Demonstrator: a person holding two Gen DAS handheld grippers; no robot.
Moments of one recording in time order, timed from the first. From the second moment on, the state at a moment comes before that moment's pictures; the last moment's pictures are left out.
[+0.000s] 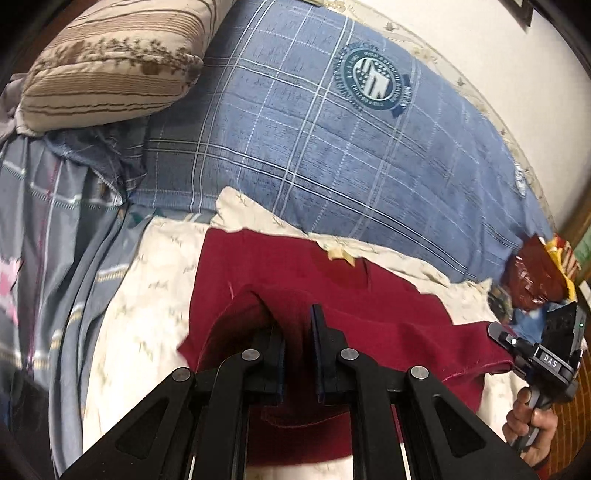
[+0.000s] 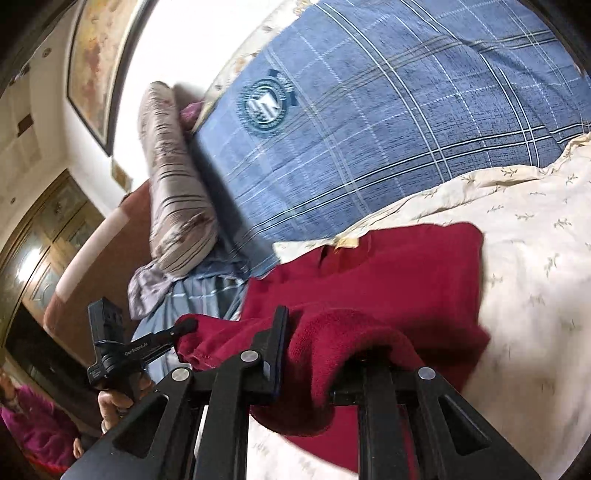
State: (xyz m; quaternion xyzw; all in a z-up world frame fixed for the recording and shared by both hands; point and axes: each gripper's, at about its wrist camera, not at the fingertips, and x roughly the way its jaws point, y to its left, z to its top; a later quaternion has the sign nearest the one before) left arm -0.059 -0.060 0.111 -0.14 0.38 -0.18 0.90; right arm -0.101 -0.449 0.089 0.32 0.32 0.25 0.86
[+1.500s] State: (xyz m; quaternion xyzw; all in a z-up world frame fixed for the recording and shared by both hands) left arm 0.094 -0.068 0.028 -0.13 0.46 -0.07 0.88; right arm 0.068 -0.466 0.016 0.27 0.44 0.06 0.85
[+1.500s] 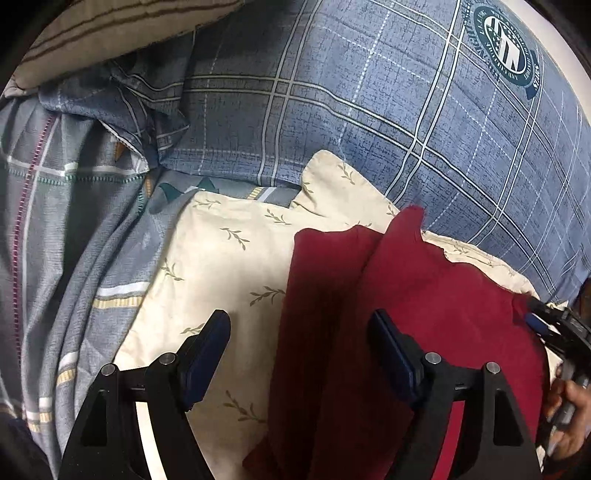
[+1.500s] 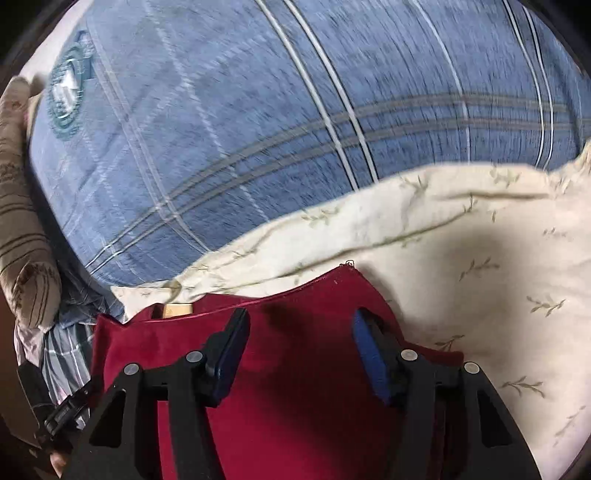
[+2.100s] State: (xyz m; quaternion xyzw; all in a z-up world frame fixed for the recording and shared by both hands) left arm 0.002 -0.040 0.036 -0.13 0.47 -0.07 0.87; right arm 0.112 -0.192 0.040 0.14 0.47 0.27 0.83
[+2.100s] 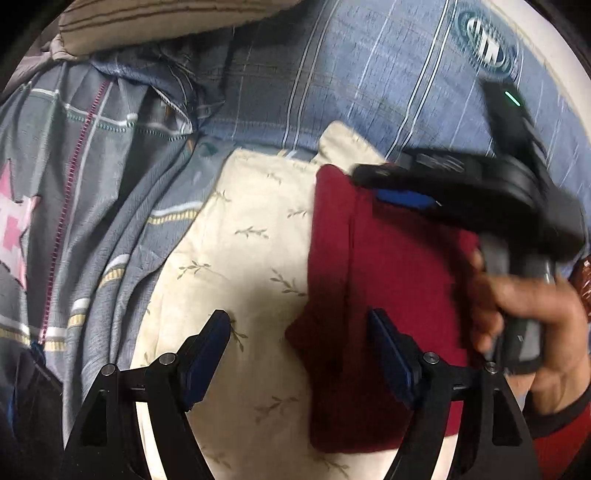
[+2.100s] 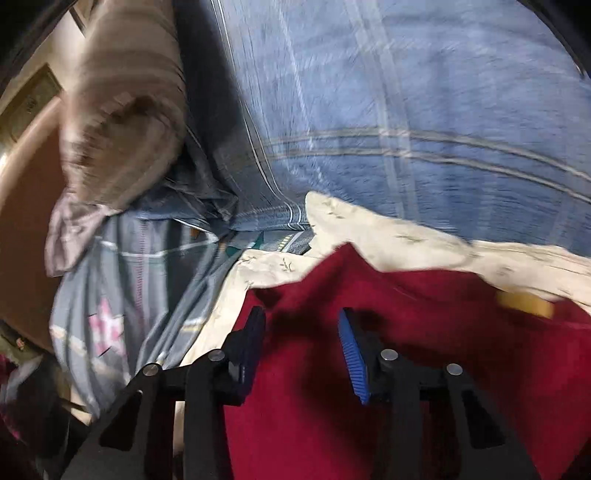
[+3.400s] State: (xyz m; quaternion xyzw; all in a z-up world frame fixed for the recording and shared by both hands) left arm 0.023 -0.031 0.025 -0.16 0.48 -0.07 0.86; right arm 0.101 -0.135 0.041 0.04 0.48 0.27 0.84
